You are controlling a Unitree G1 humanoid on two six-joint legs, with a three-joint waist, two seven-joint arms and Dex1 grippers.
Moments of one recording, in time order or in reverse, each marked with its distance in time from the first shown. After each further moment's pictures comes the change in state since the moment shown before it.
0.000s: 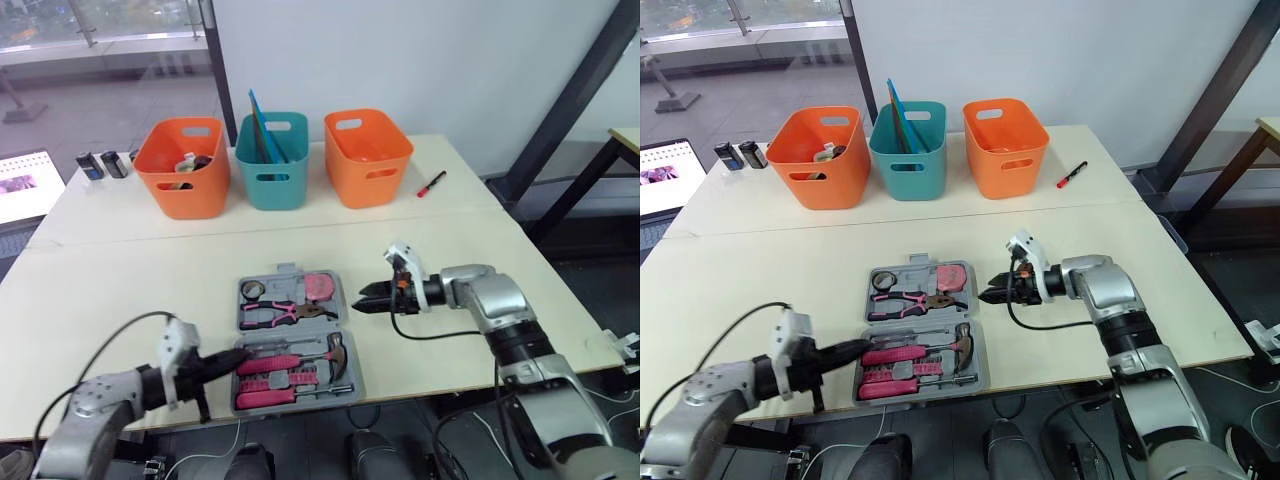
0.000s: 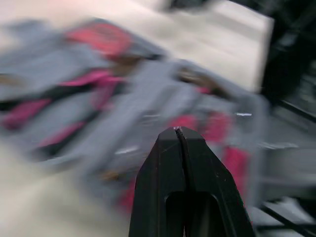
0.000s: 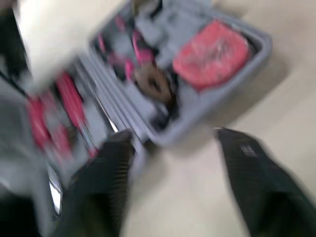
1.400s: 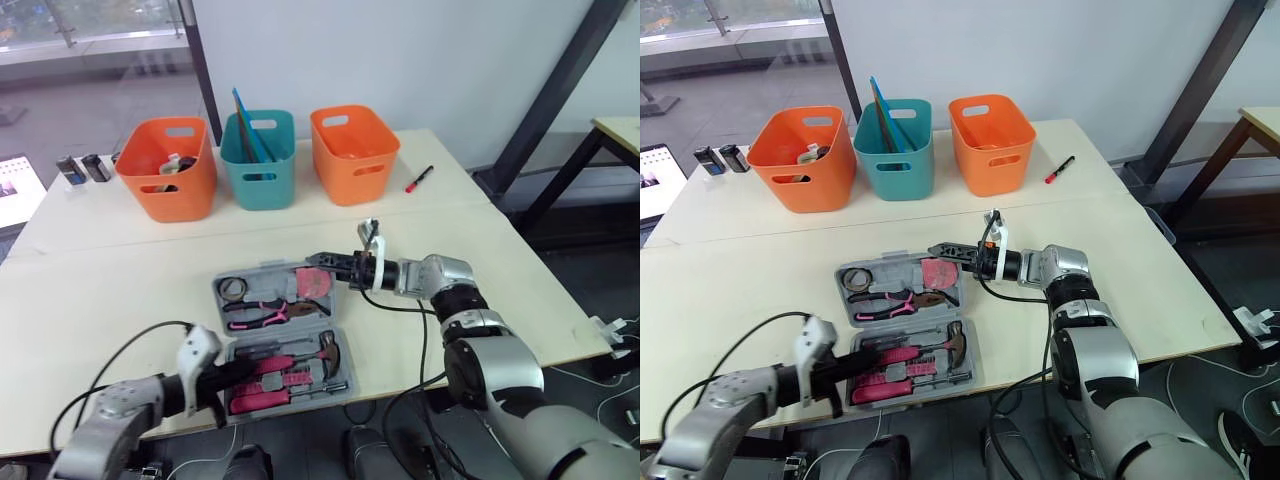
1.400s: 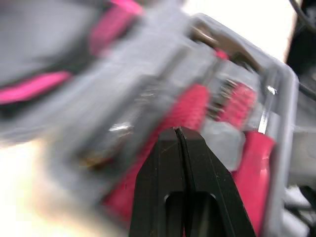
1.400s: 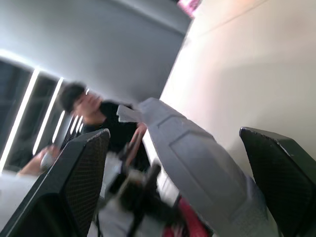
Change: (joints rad) left arm 0.065 0.007 0.152 0.027 -0.049 0.100 0.140; right arm -0.224 0.220 -0.208 0.491 0.167 0.032 0.148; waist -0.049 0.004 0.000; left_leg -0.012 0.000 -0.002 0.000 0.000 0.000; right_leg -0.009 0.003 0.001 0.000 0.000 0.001
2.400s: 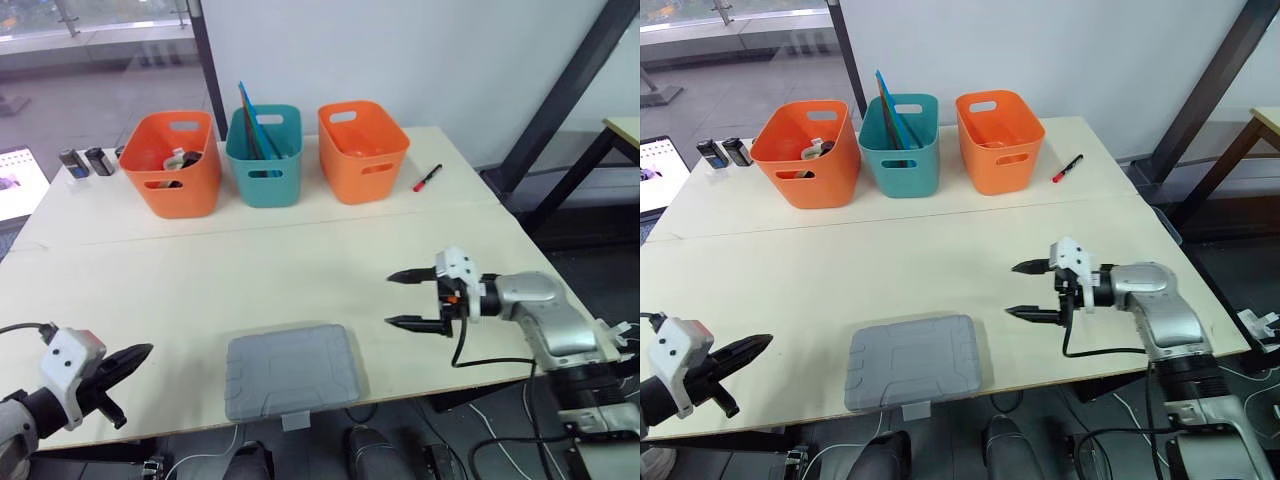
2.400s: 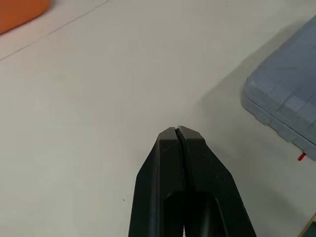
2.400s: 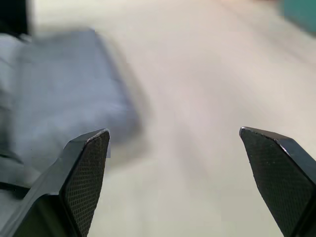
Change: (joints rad) left arm 0.226 0.107 0.385 -0.107 0.065 -0.135 0.046; right arm 0.534 -0.507 0.089 -0.679 -0.133 -0.831 0.004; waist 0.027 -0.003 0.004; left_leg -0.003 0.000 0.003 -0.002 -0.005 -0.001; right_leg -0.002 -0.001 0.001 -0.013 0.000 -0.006
